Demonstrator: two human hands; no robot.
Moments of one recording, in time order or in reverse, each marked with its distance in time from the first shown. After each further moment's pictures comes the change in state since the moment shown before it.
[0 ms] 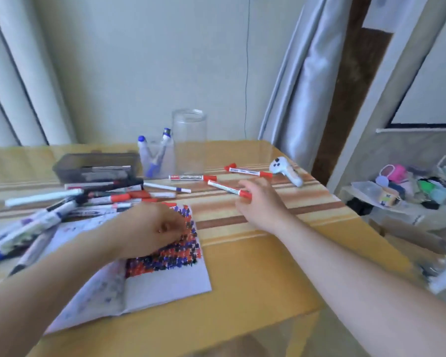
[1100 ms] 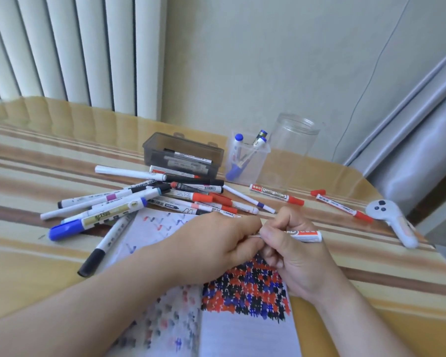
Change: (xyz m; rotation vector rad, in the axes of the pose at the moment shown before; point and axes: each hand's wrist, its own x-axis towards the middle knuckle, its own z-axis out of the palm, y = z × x) left_hand -0.013 -0.045 0.013 -0.231 0.305 0.101; right_hand -0.005 -0.106 0.069 1.233 -0.441 -0.120
